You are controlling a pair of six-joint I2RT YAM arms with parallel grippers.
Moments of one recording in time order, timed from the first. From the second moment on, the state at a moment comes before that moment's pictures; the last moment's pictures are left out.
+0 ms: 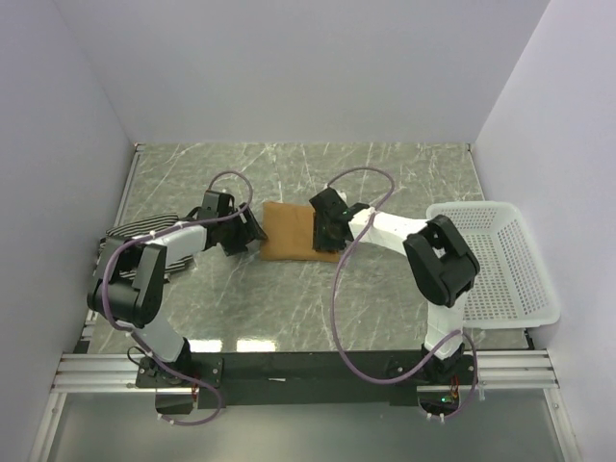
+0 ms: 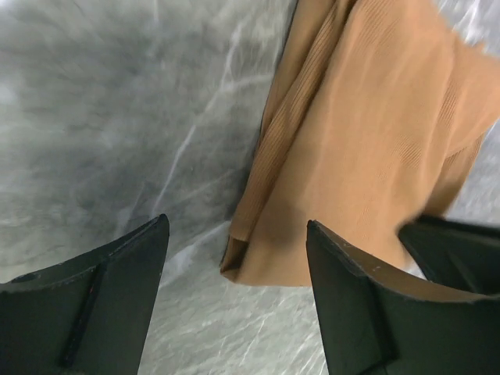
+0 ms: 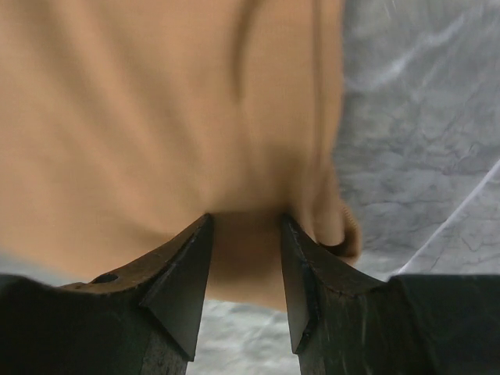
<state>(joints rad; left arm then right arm) -0.26 1.63 0.86 -0.12 0.20 -0.74 0.66 1.88 1.26 -0.42 0.13 0.62</state>
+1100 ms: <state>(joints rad) -0.39 1.86 1.04 0.01 0.14 -0.73 0.48 1.92 1.22 -0.32 -0.04 0.59</state>
